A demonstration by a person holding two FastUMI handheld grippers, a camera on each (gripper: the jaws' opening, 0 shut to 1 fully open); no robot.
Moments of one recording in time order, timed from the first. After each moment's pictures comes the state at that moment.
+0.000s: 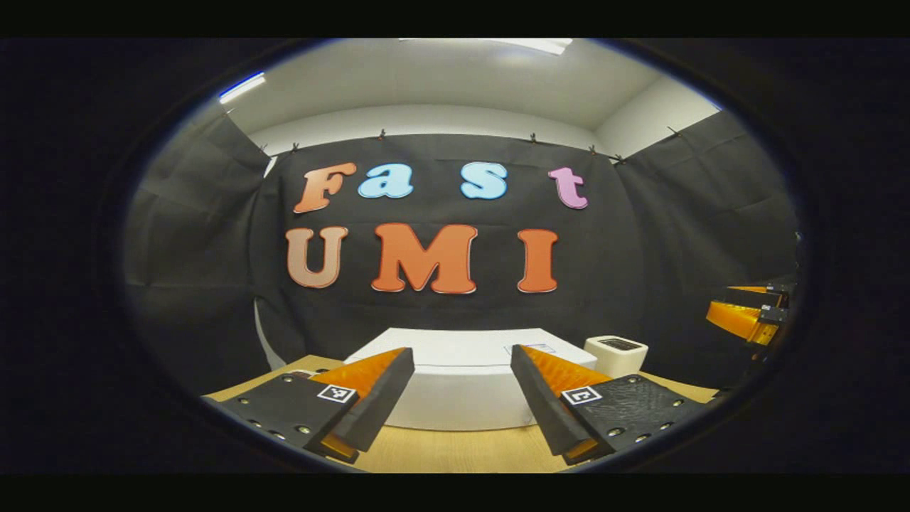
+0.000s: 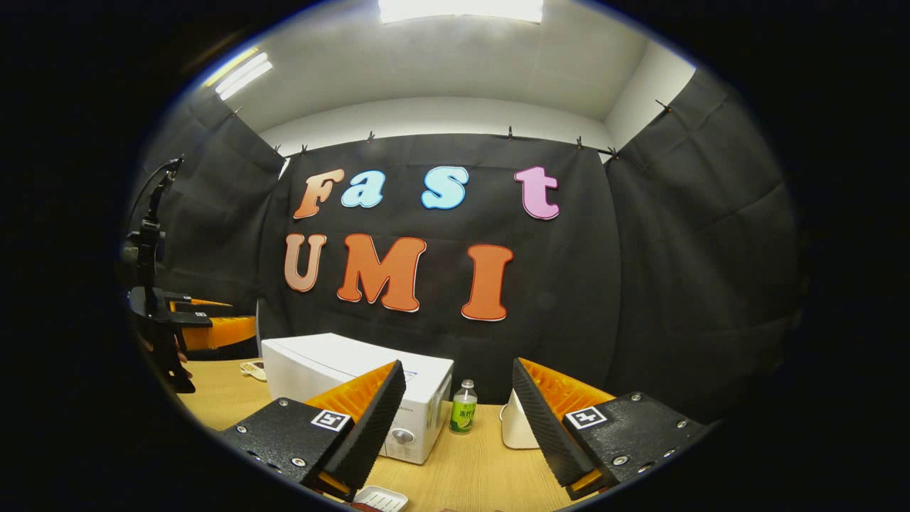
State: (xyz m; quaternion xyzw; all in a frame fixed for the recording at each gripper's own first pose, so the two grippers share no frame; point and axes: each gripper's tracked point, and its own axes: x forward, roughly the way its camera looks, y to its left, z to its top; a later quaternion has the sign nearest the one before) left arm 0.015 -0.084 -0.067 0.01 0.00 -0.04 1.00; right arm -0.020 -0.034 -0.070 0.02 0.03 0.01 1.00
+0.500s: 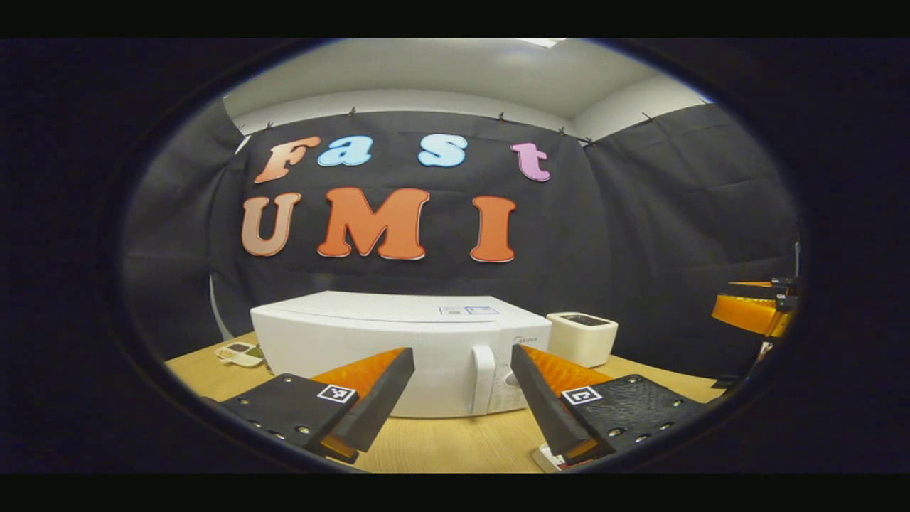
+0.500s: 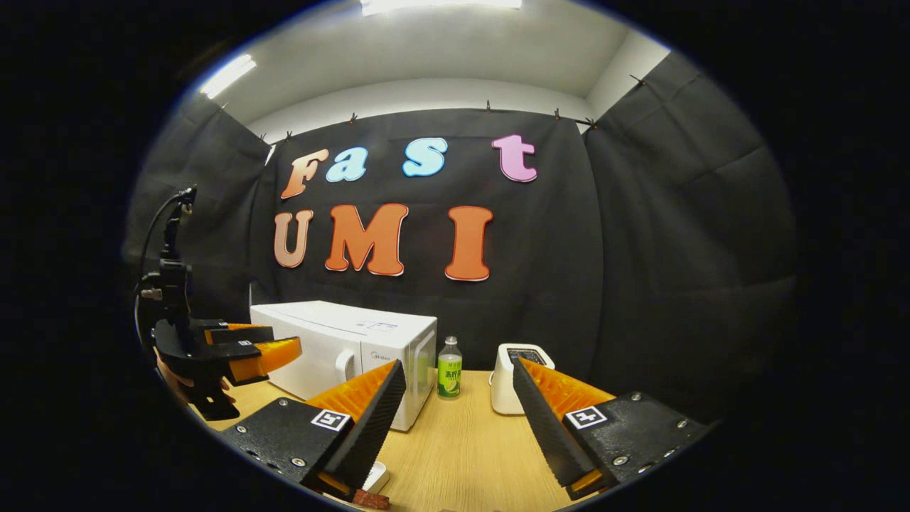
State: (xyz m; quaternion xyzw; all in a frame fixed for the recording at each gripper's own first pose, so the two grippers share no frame) left arm 0.046 -0.170 -0.189 0.00 0.05 -0.10 0.99; right arm -0.060 -0.062 -0.155 0.04 0.09 0.00 0.99
